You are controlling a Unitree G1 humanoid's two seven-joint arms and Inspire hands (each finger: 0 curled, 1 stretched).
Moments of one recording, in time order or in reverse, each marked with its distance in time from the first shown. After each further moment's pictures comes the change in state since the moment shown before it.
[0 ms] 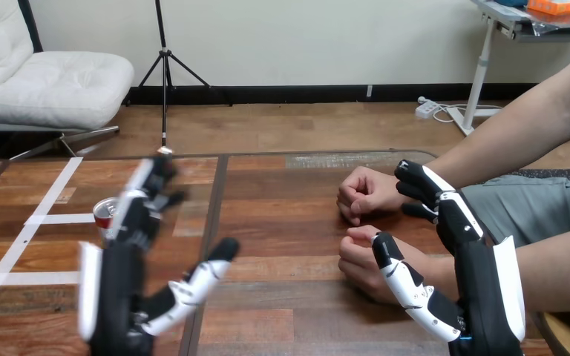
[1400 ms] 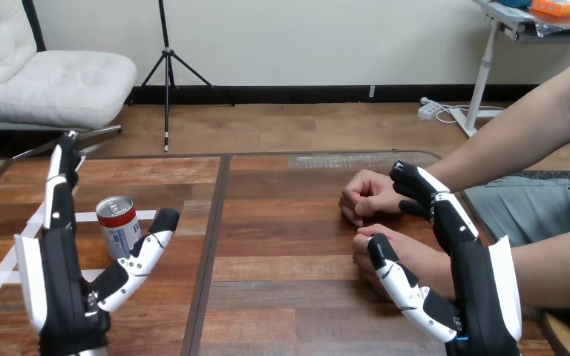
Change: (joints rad) left arm -0.045 0.047 0.140 -0.041 0.224 0.155 0.280; right arm 0.000 0.005 0.002 0.000 -0.005 0.001 0.009
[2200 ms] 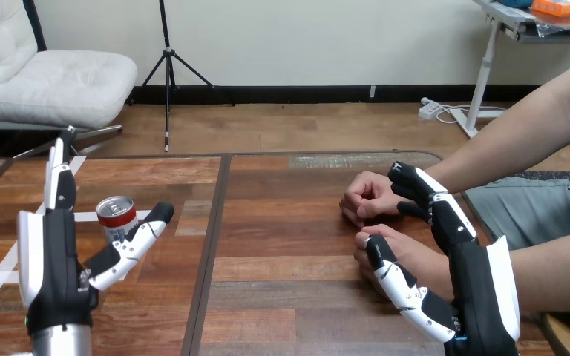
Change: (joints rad) left arm -0.064 0.118 -0.009 0.015 -0.027 0.206 -0.076; right arm 0.000 0.001 0.001 0.000 0.000 0.006 0.006
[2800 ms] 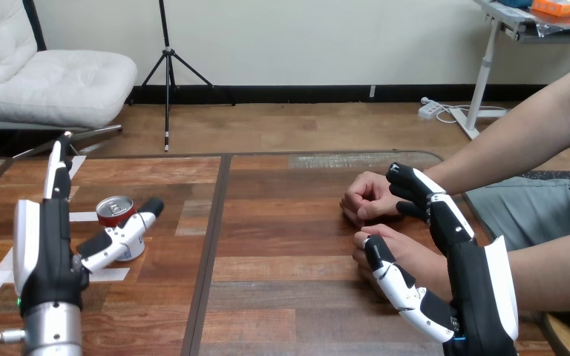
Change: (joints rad) left arm -0.082 0.055 0.003 0.028 -0.032 0.224 -0.052; right arm 0.000 0.000 0.003 0.000 0.002 0.003 0.006
